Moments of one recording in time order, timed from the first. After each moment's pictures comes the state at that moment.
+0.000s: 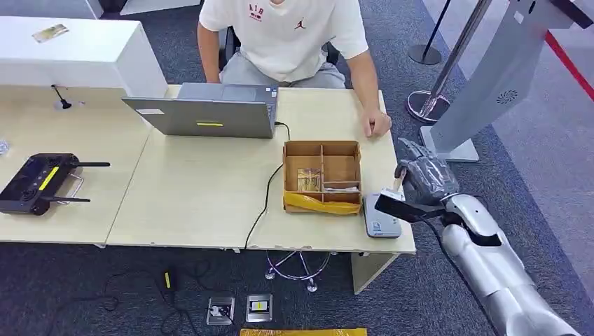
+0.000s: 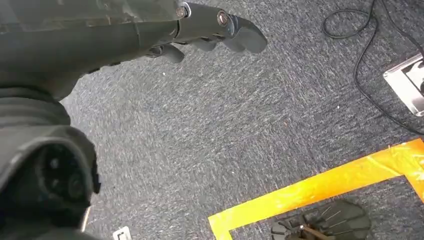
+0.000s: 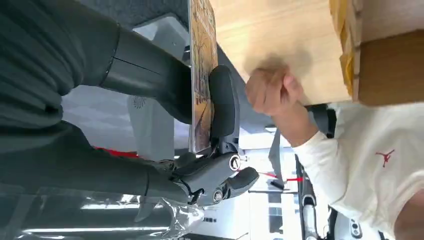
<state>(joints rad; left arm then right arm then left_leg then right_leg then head) -0.17 0.15 -0.78 -0.22 0.17 0.34 -0.07 -0.52 -0.44 0.35 -1.06 0.86 -0.08 -0.27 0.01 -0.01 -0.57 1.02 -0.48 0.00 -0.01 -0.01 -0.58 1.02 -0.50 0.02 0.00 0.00</state>
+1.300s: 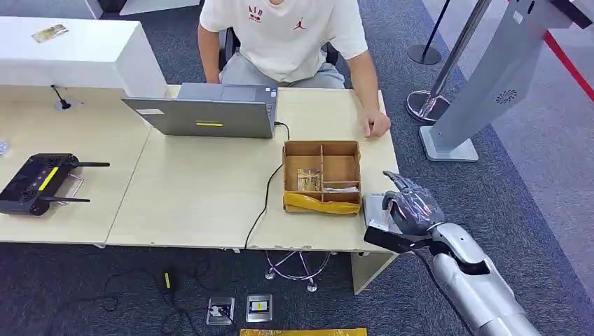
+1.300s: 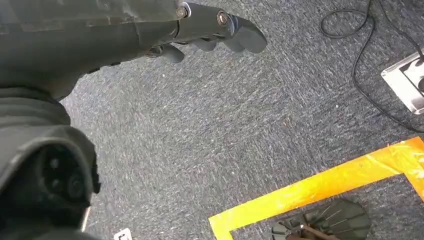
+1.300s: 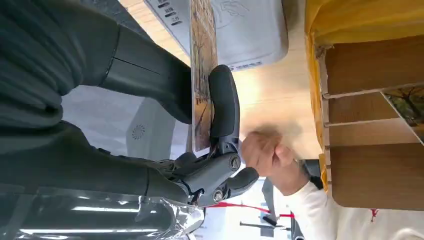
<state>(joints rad) -0.17 0.15 -0.78 -0.24 0.15 0.34 -0.05 -0.37 -0.42 0.35 -1.12 0.89 -0.05 -0.25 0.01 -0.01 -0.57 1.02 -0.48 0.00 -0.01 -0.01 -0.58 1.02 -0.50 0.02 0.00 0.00</state>
